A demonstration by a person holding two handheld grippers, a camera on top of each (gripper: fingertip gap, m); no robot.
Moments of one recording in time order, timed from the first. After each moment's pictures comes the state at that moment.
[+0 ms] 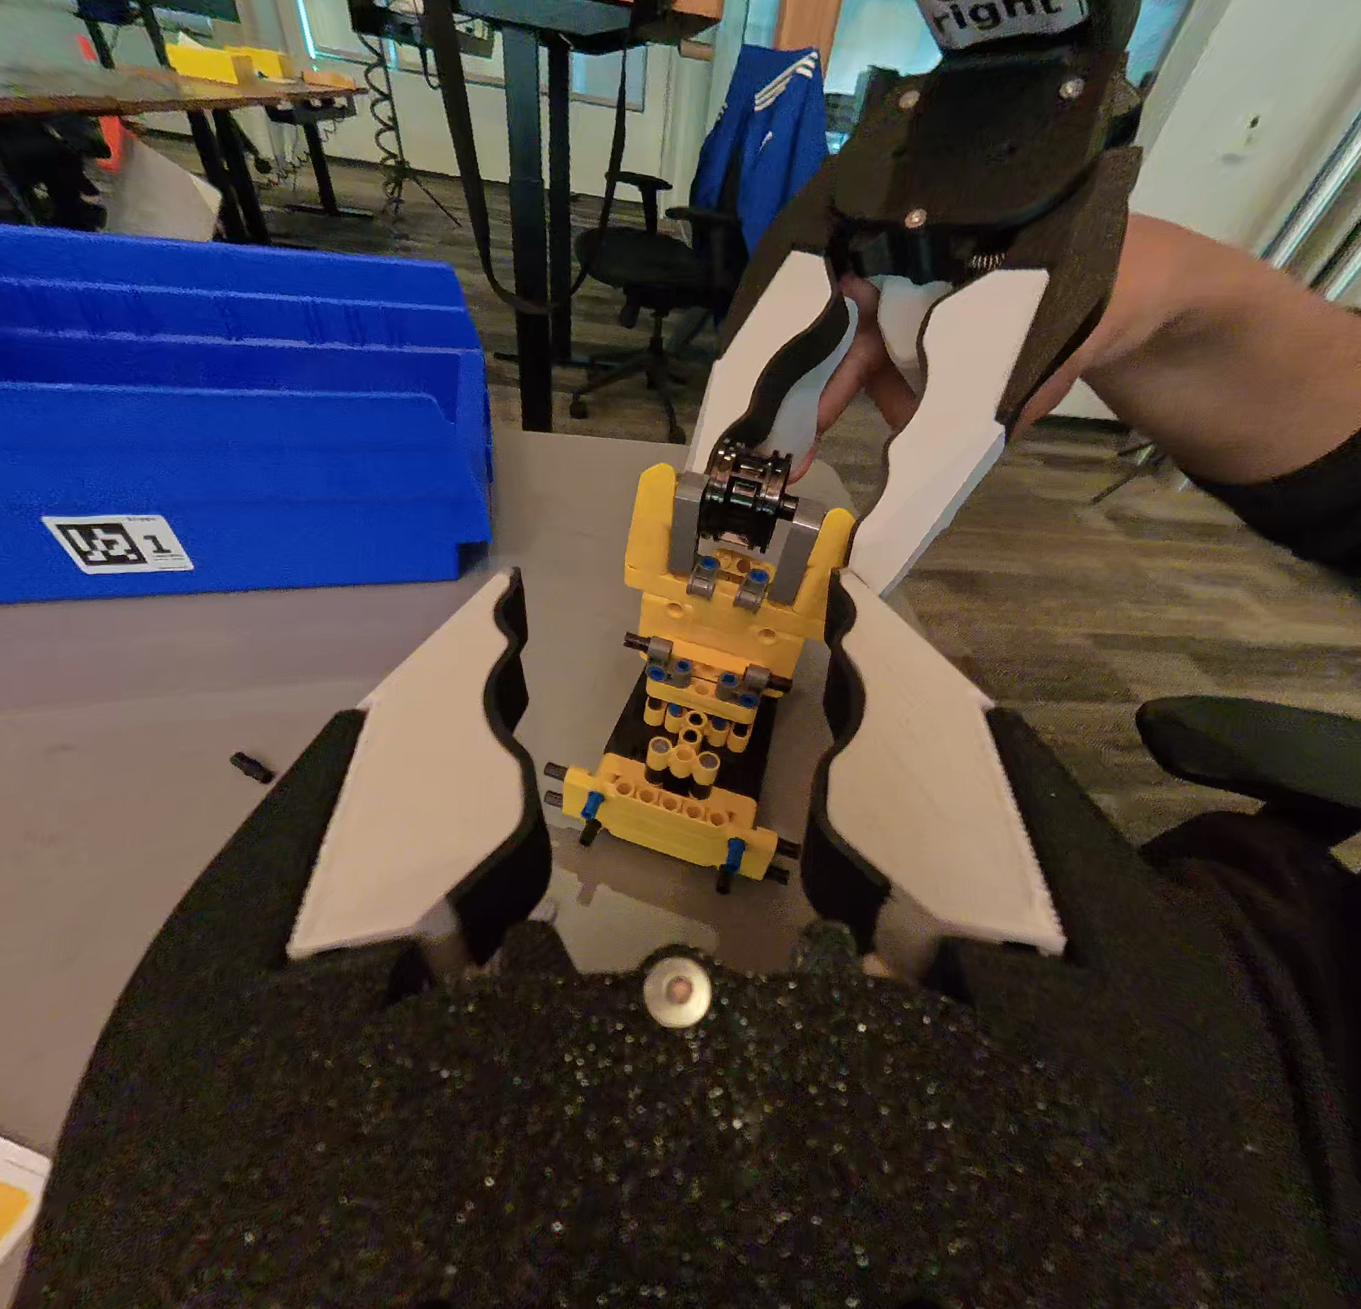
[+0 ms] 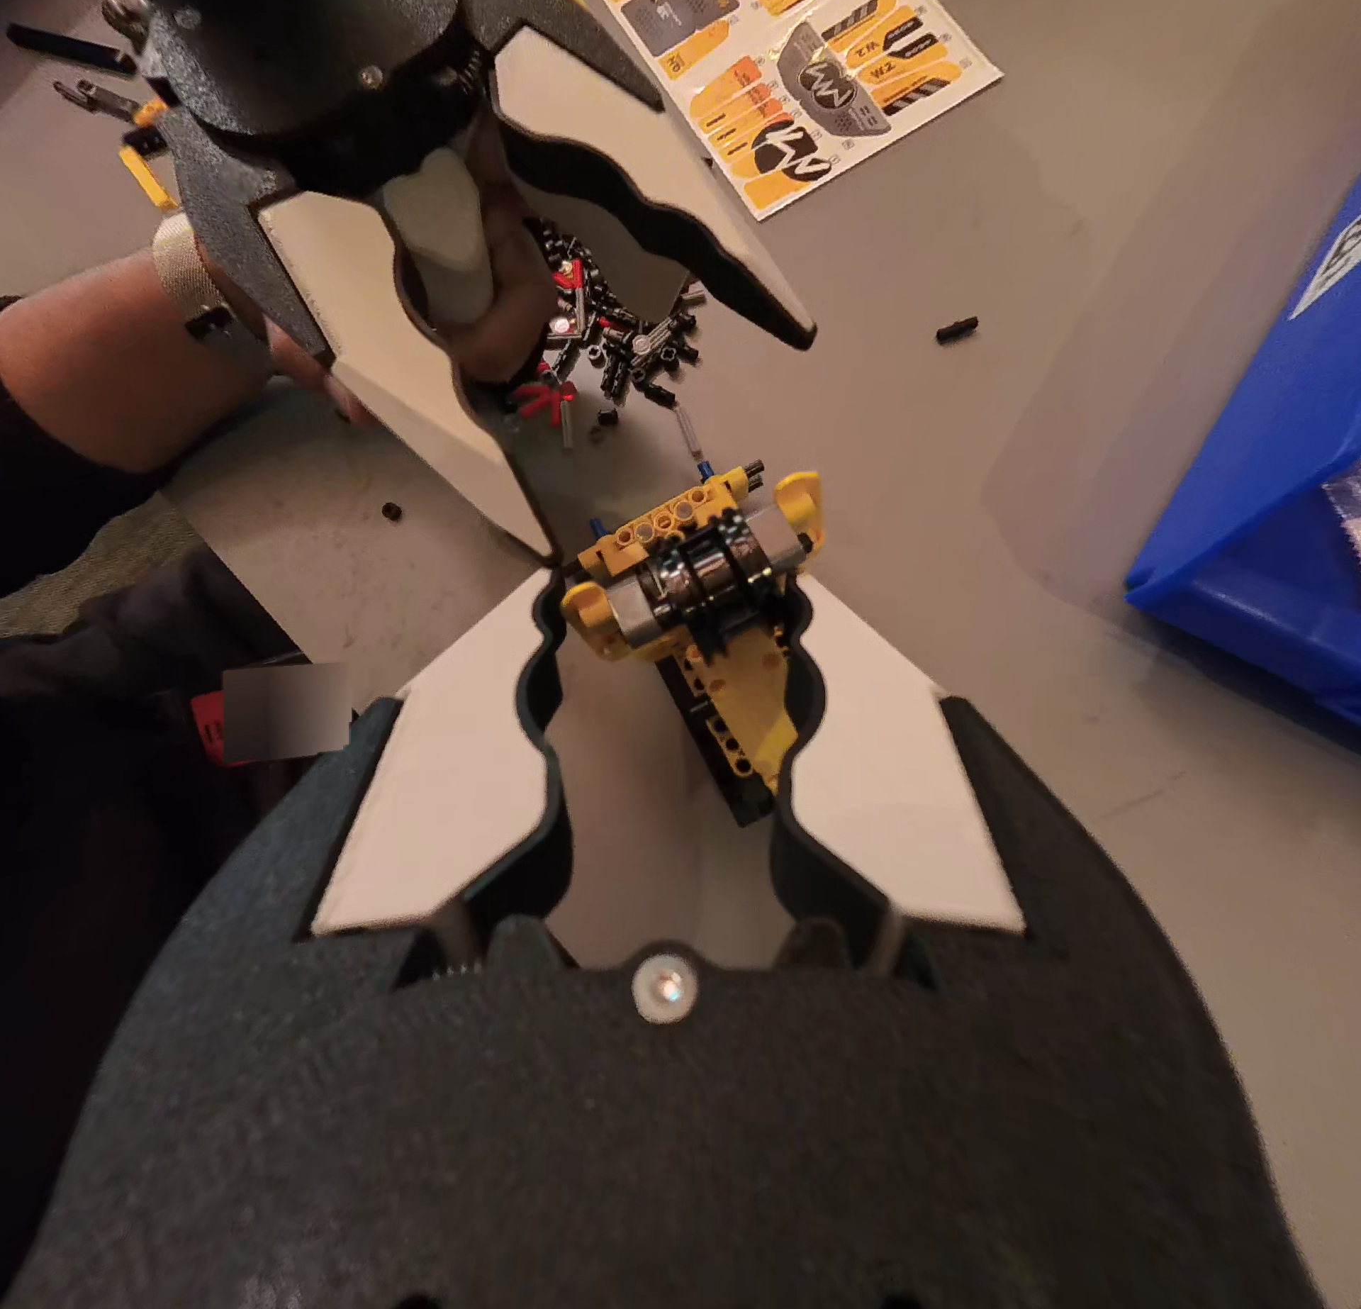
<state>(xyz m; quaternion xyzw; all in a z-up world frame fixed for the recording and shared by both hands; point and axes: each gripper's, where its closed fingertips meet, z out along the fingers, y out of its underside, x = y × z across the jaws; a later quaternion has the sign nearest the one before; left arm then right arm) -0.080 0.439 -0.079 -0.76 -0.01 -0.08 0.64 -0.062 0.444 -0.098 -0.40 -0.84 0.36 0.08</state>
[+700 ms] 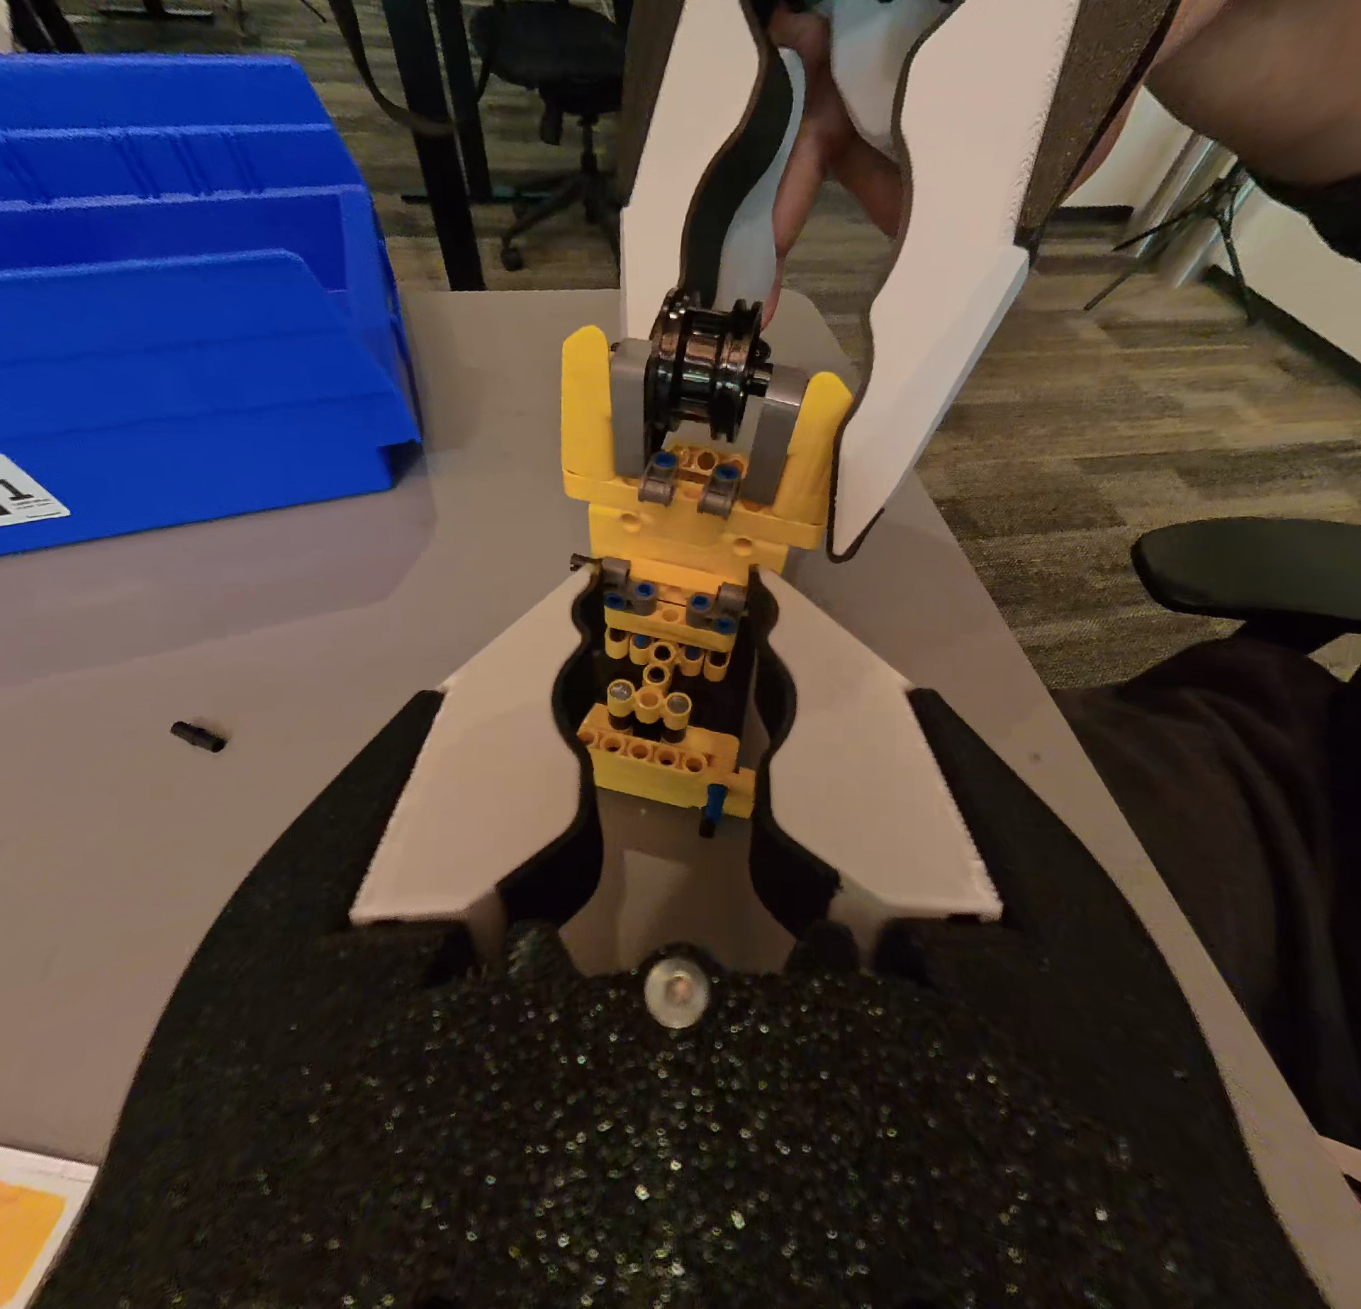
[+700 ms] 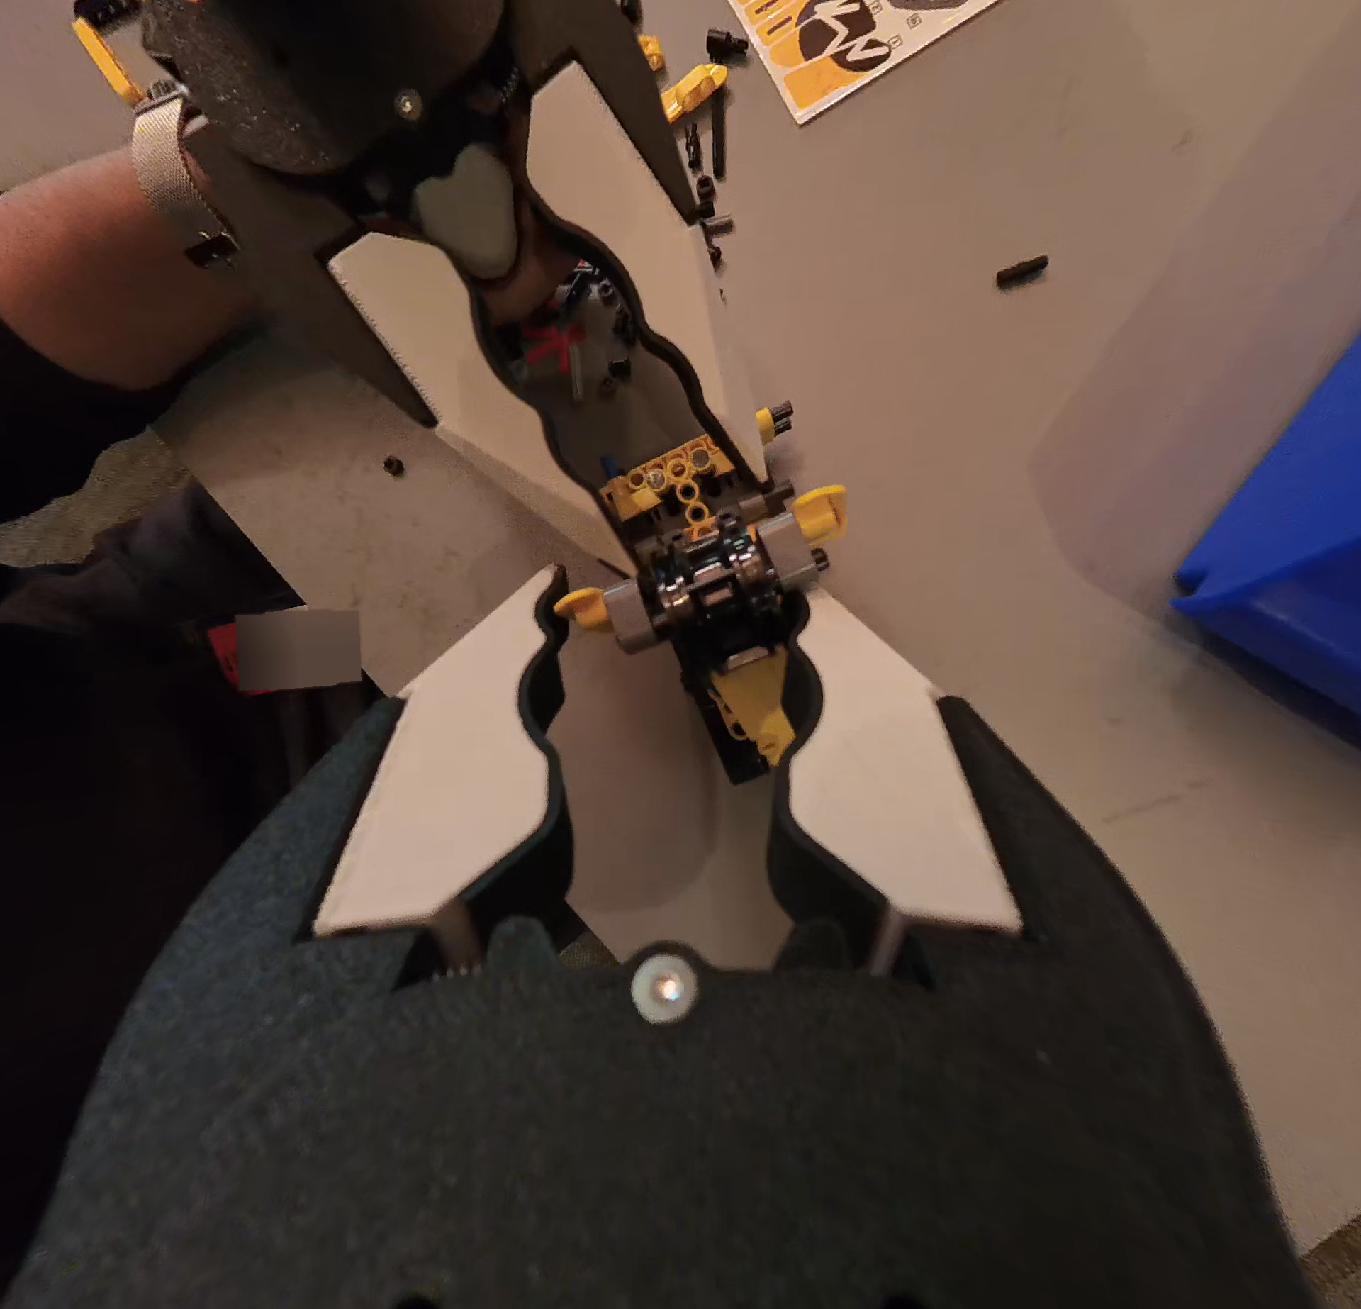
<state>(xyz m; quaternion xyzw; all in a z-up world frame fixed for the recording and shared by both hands) -0.068 0.440 -0.117 -0.83 0.06 -0.08 0.56 -0.061 0.439 -0.109 -0.40 -0.86 0.31 0.03</state>
